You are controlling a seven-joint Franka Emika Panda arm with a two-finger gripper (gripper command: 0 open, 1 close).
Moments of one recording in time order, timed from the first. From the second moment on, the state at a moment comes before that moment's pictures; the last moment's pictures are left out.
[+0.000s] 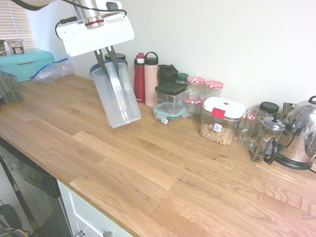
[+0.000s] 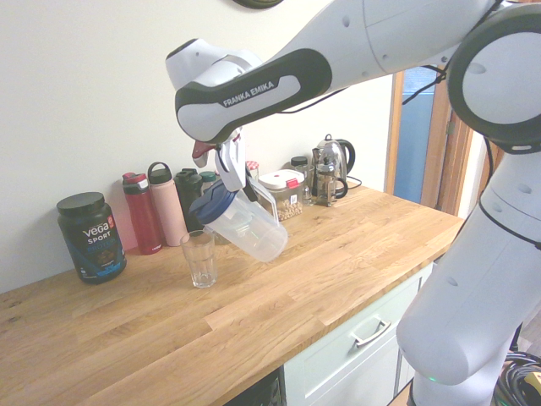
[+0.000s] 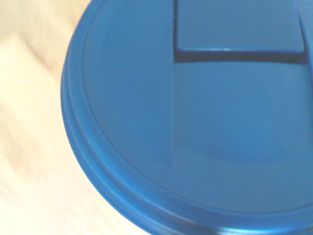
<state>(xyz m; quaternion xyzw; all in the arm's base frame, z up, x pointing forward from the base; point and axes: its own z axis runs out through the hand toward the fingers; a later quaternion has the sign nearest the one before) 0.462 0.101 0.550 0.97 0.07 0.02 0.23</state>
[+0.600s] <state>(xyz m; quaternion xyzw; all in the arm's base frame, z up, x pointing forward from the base) 0.495 0.138 0.532 0.91 0.16 -0.04 0.38</state>
